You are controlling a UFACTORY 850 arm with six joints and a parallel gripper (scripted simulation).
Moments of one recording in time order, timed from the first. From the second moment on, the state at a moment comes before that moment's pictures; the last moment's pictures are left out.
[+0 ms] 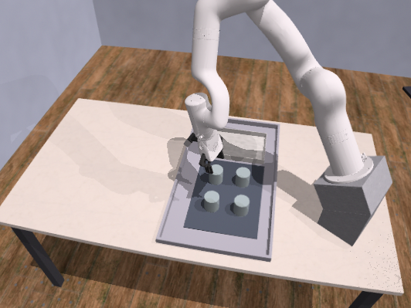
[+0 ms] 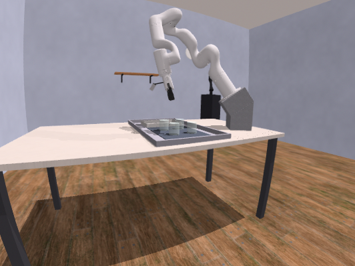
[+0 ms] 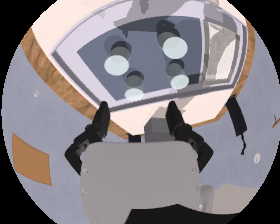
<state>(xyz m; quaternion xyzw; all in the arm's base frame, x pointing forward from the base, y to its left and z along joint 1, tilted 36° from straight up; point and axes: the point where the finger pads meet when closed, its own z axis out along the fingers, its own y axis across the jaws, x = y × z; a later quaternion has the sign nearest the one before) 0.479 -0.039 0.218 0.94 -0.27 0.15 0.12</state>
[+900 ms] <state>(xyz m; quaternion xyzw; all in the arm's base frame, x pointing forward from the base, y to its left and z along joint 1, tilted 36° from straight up) 0.428 -0.049 0.210 0.95 -0.12 0.22 0.18</state>
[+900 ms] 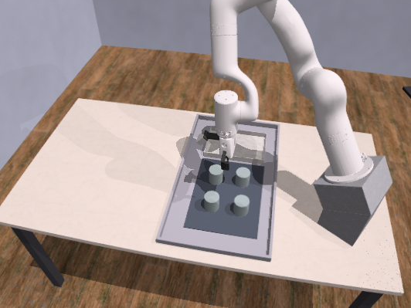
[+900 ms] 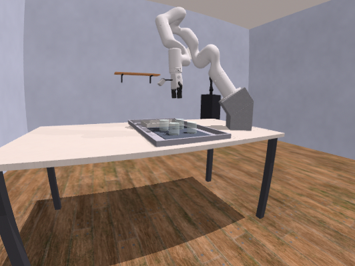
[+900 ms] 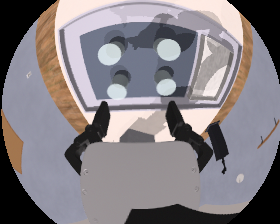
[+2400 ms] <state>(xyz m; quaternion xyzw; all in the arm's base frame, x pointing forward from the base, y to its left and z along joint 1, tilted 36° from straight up) 0.448 -0.082 0.146 0.95 -0.09 0.23 0.19</state>
